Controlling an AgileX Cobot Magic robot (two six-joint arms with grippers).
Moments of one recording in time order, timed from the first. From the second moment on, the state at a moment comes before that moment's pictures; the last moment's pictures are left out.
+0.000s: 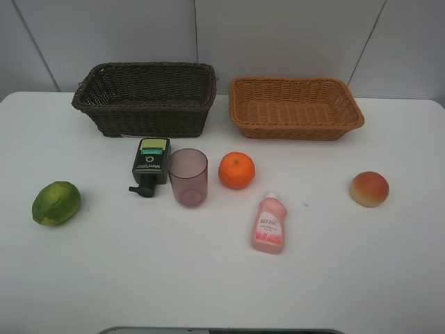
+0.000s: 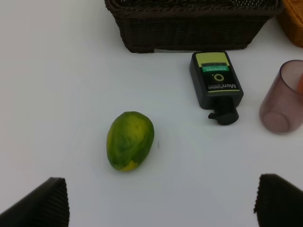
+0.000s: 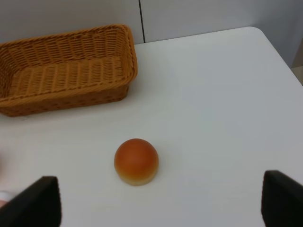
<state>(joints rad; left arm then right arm) -0.03 -0.01 -0.50 -0.09 1.06 0.04 -0.11 -0.01 -0.52 -0.06 1.06 0.07</state>
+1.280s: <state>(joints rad) -0.03 -0.01 -0.50 -0.09 1.06 0.04 -0.06 -0.01 -0.52 -0.06 1.06 0.07</state>
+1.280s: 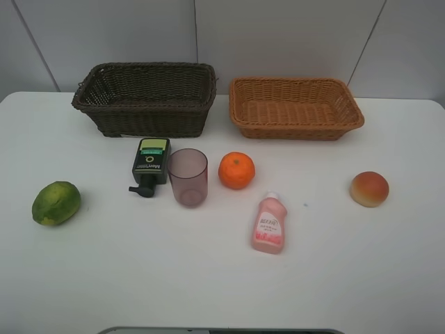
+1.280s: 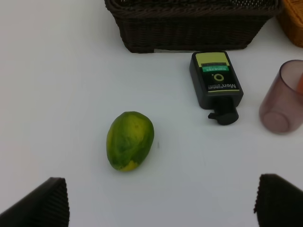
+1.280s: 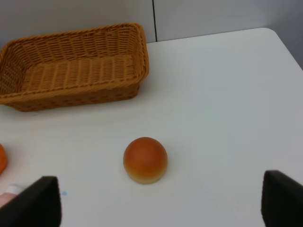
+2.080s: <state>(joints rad) -0.03 -0.01 -0.50 -0.09 1.06 0.04 -0.06 -0.01 -0.52 -0.06 1.06 0.07</state>
